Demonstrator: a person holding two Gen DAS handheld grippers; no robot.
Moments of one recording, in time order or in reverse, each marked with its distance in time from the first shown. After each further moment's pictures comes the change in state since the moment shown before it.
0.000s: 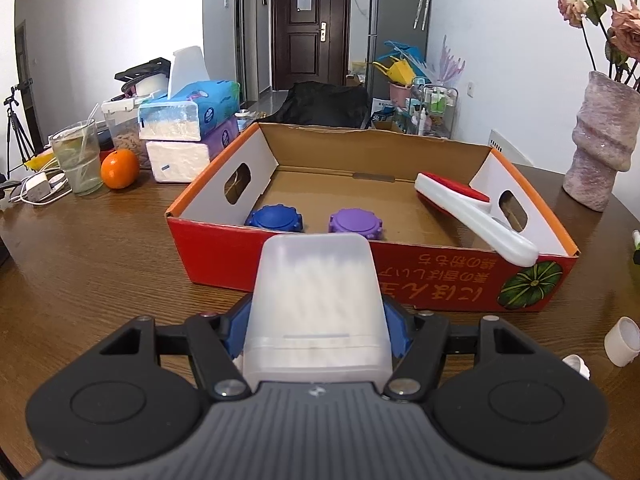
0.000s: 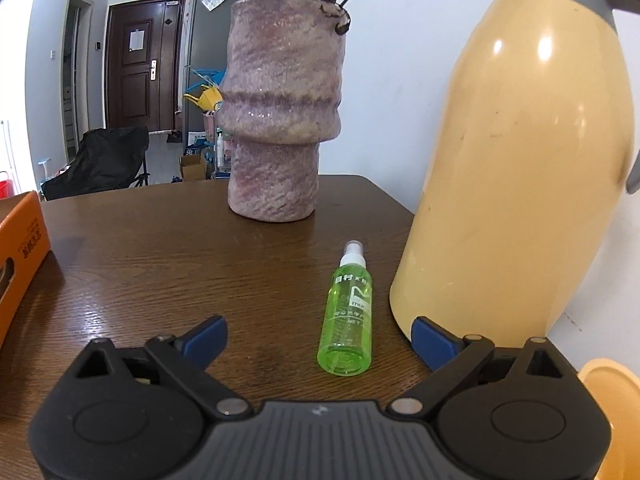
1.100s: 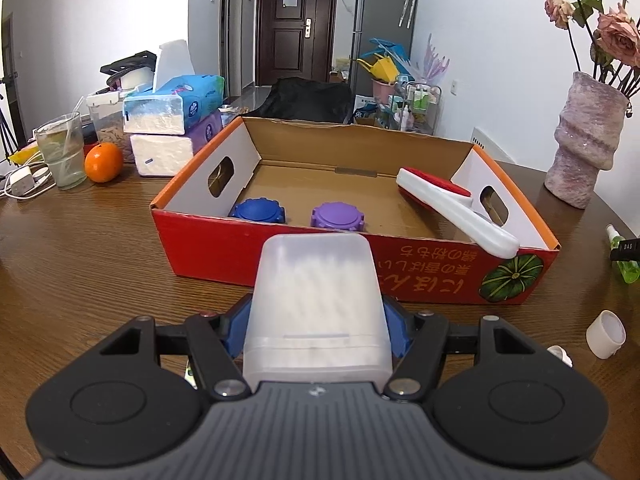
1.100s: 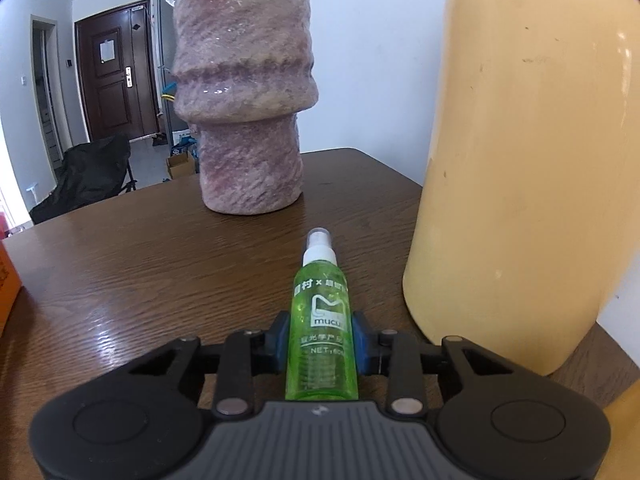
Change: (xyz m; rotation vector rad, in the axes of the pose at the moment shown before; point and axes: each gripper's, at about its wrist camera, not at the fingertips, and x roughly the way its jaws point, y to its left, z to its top) left arm -0.003 0.002 -0.004 -0.002 0.011 -0.066; right arm 0.049 -0.009 0.007 0.135 0.061 0.021
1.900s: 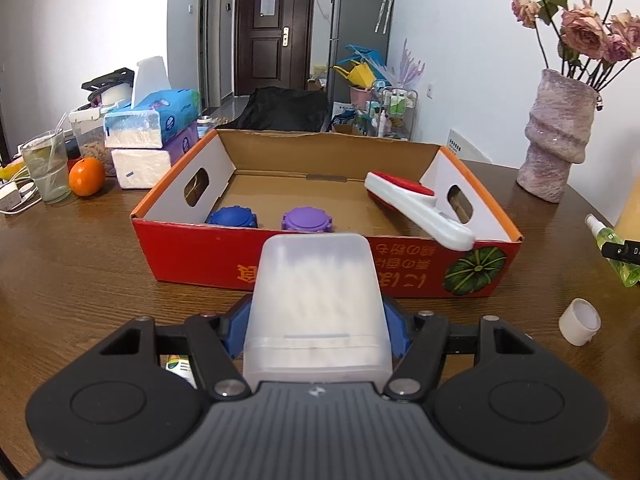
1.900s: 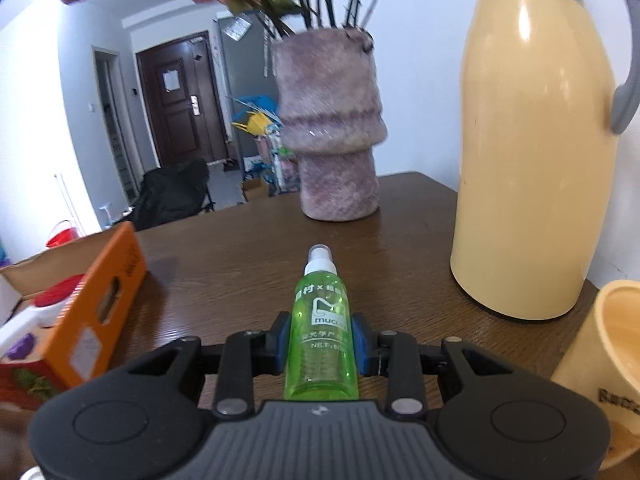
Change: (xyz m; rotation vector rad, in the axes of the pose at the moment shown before) left arm -0.018 -0.014 -0.005 0.044 -0.029 -0.056; right arm -0.109 0.005 -0.036 -0.010 -0.091 0.232
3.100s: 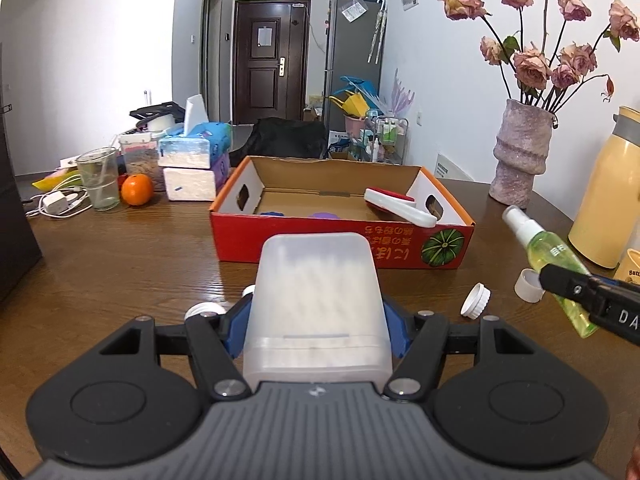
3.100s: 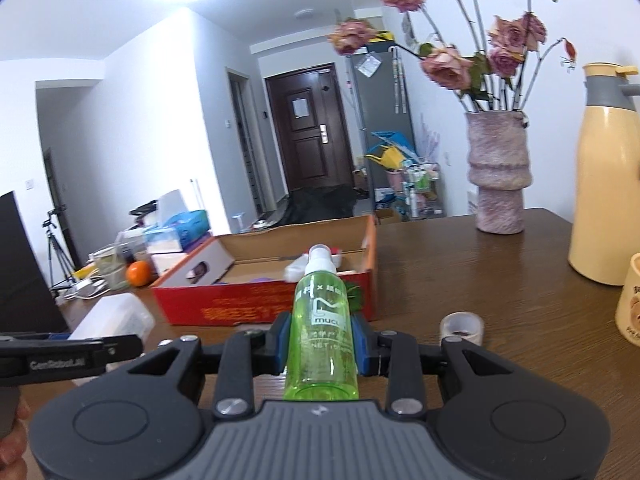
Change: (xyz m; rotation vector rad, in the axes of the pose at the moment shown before) left arm -0.130 0.031 -0.045 0.011 -0.094 -0.010; right arm -0.204 0.128 -0.087 -0.121 -0.101 0.362
